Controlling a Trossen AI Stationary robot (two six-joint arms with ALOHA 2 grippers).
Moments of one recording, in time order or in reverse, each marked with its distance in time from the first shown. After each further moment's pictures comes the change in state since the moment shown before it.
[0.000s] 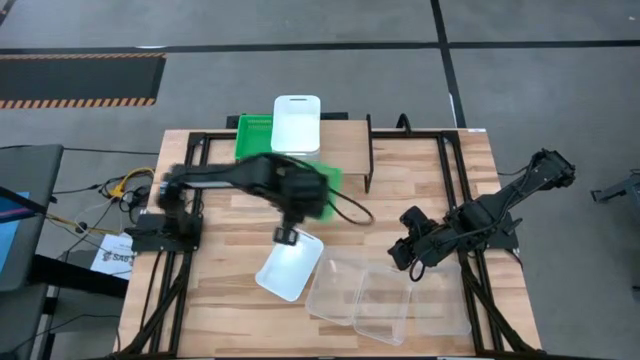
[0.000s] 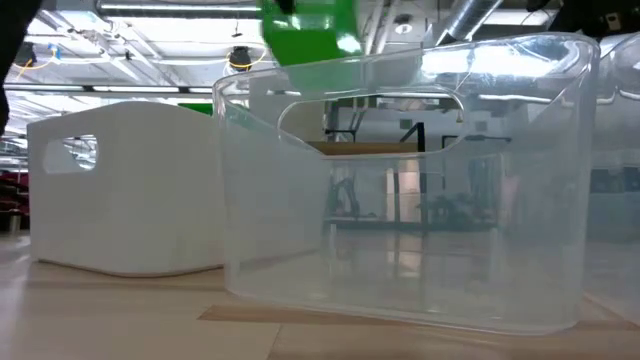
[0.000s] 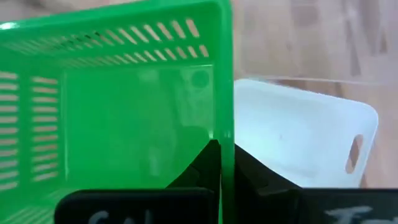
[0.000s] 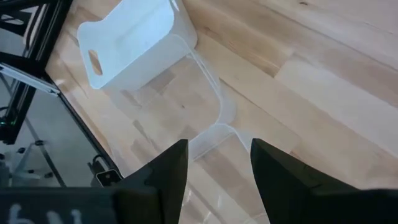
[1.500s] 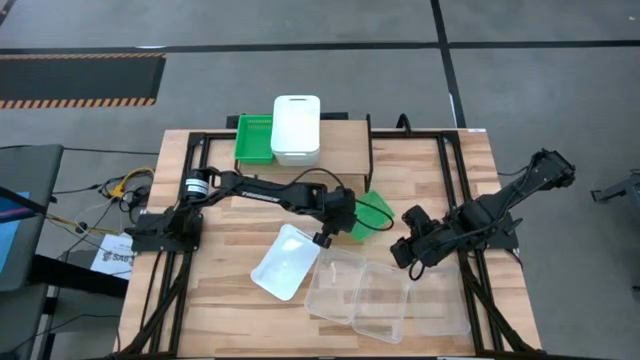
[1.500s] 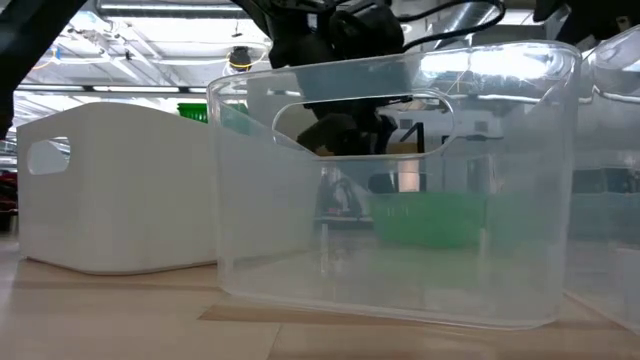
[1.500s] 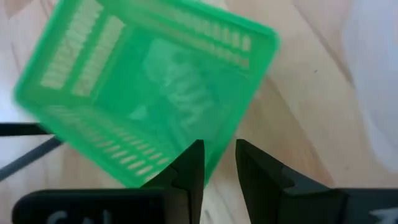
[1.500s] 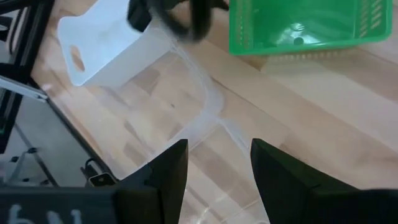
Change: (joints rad) left arm 0.111 0.186 -0.631 1.064 0.077 0.406; right arm 0.001 0.001 0.000 -0.045 -0.009 0.065
